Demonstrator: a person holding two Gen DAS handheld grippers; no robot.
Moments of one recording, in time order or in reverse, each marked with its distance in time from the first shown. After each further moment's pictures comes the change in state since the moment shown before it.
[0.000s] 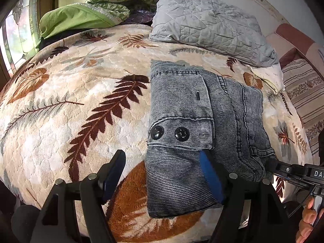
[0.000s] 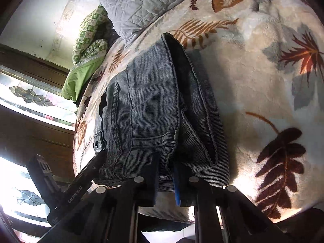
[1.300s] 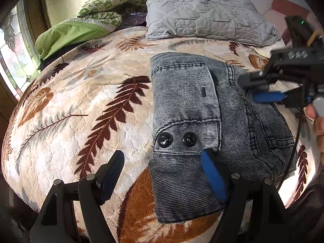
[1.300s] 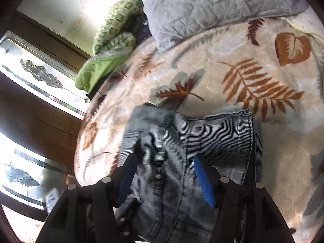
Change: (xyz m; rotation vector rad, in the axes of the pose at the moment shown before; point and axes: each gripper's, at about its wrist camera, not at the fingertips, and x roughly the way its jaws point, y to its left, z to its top) left arm 0.011 -0.016 -0.002 0.158 0.010 0.133; right arm 0.064 0.068 0.099 -0.177 0.084 -0.016
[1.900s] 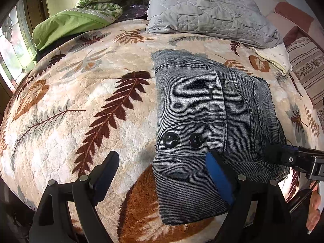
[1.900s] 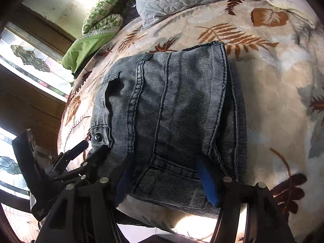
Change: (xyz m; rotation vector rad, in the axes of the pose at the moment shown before) left arm 0.000 0.014 0.009 -0.058 0.054 -0.065; right arm -0.009 -0.008 -0.094 -0.042 0.006 -0.063
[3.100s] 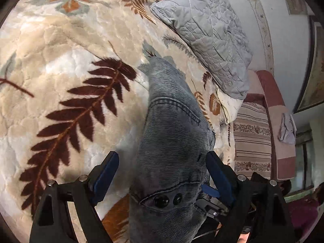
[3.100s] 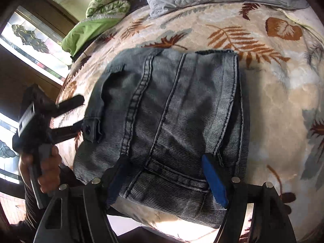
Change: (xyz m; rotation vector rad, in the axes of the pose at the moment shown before) left arm 0.071 0.076 0.053 -0.449 0.205 -0.719; right arm 0.009 0.015 0.004 -0.123 0.045 -0.055
